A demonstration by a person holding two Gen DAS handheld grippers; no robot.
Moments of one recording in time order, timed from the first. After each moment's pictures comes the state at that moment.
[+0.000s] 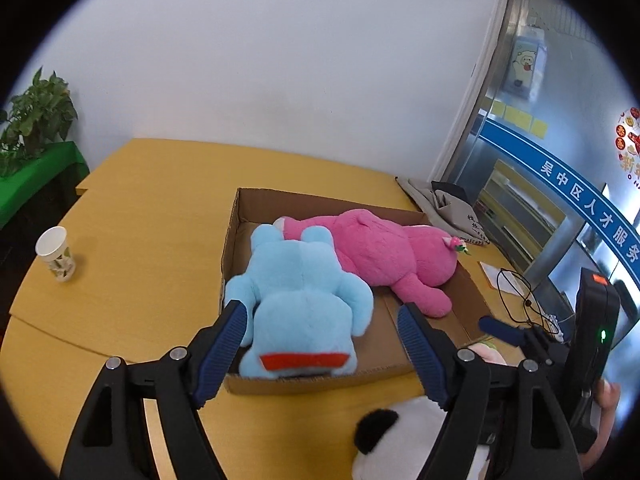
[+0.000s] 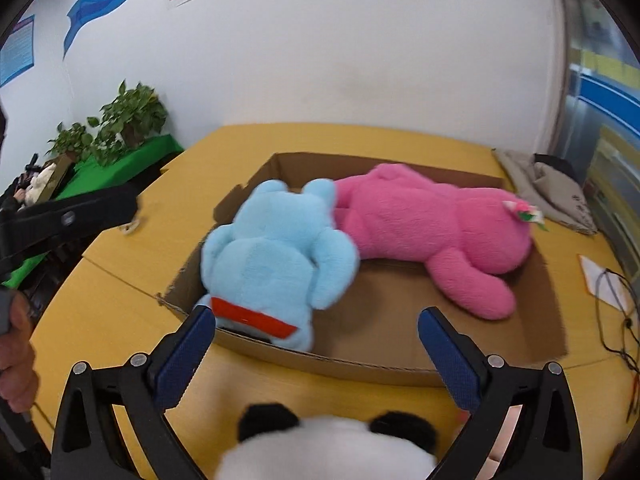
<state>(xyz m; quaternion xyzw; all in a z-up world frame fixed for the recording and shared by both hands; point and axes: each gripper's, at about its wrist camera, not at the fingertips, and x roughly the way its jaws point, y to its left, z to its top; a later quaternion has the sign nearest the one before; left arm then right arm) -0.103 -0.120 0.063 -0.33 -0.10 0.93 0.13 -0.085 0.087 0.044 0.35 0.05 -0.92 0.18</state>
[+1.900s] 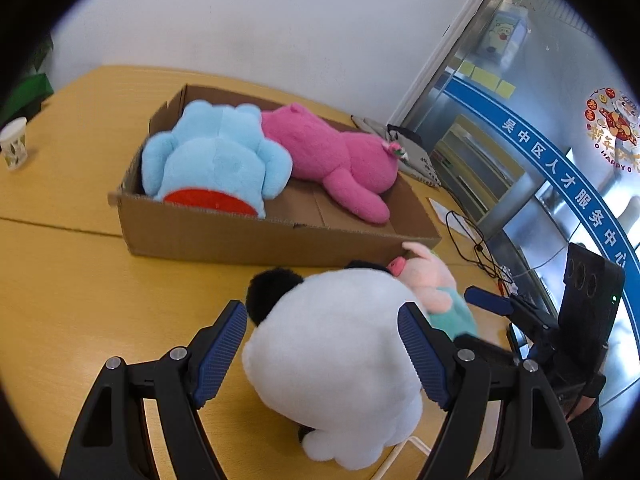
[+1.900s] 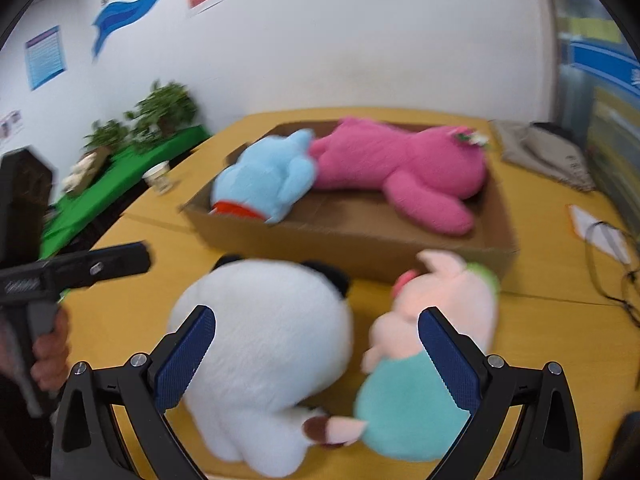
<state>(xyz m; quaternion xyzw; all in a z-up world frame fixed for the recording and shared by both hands) -0.029 -0.059 -0.020 -0.40 -0.16 0.88 0.20 -0.003 0.217 0.014 0.37 0.03 -0.88 0.29</state>
